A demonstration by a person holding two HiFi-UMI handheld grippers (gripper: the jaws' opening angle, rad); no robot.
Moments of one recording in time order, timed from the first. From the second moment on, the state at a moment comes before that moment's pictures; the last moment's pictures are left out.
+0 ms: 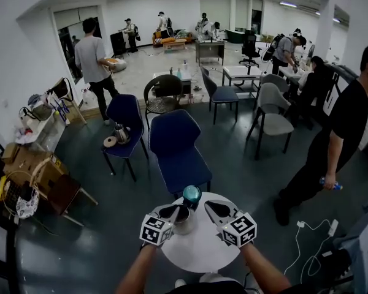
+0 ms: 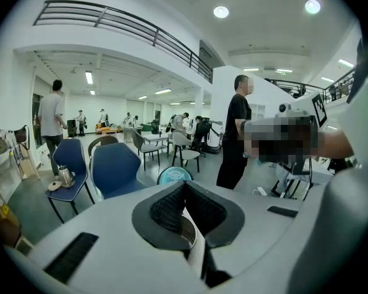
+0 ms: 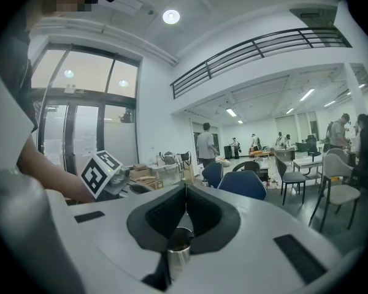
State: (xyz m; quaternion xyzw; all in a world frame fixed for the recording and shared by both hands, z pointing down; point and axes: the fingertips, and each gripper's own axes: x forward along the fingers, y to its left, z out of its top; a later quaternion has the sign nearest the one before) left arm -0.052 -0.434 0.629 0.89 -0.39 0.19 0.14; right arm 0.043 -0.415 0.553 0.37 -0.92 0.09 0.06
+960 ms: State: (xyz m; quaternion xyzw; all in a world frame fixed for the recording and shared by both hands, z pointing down) left arm -0.133 -0.319 0.518 0.91 -0.40 0.05 0.08; right arm -0.053 -0.330 0.506 0.38 -0.92 0.05 0.04
